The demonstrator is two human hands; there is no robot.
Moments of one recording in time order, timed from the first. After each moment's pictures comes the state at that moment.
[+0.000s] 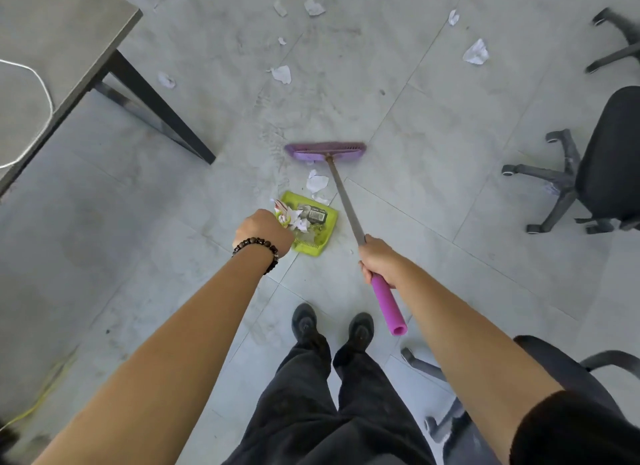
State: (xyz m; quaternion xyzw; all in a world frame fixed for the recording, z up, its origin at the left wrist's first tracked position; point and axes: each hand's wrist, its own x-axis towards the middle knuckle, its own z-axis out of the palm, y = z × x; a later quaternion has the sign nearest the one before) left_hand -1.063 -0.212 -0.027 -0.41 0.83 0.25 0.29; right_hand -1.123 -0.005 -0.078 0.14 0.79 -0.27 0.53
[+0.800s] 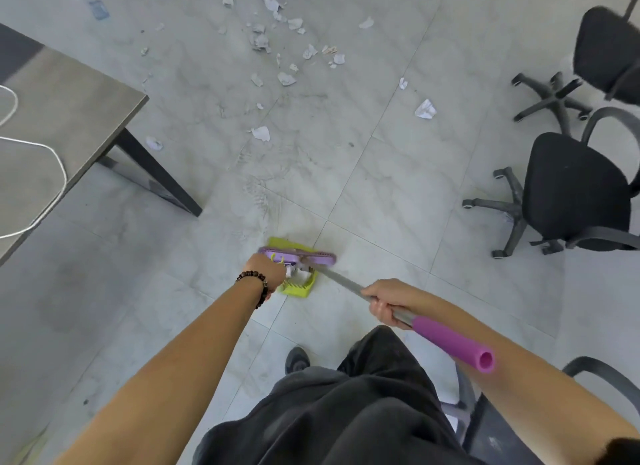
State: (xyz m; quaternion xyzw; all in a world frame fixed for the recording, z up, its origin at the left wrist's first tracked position) left_hand -1.061 -0.226 -0.007 -0.44 0.71 0.46 0.30; right_hand -1.122 0.018 0.035 0.34 0.60 -0.36 0.63
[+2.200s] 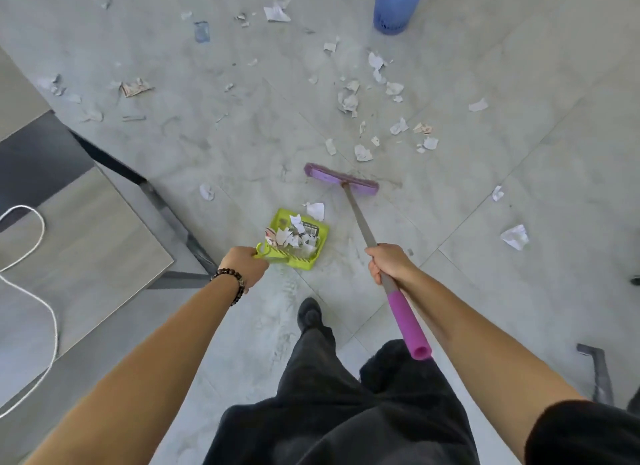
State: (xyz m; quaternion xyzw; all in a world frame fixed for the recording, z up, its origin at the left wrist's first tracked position) left_hand -1.480 -0.532 -0.027 -0.55 0.66 0.47 0.21; right_hand -1.668 -0.312 -0.028 0.10 0.78 -0.37 0.50
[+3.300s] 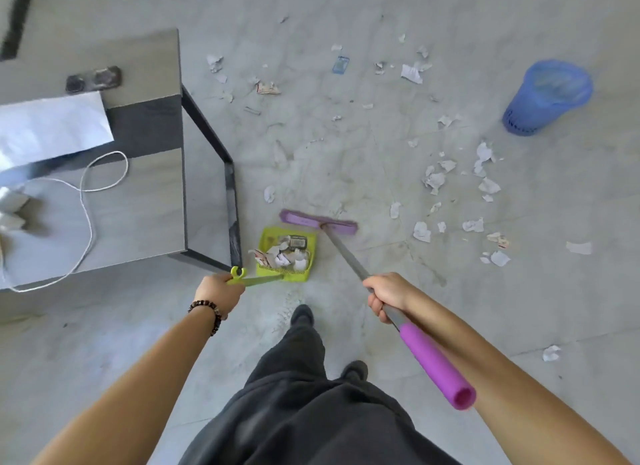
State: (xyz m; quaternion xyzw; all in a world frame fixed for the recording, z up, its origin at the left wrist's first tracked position) left_hand -1.511 -0.495 0.003 -0.76 0.49 0.42 0.03; right_hand -1.818 -0.401 0.049 -0.09 0.70 -0.17 0.69
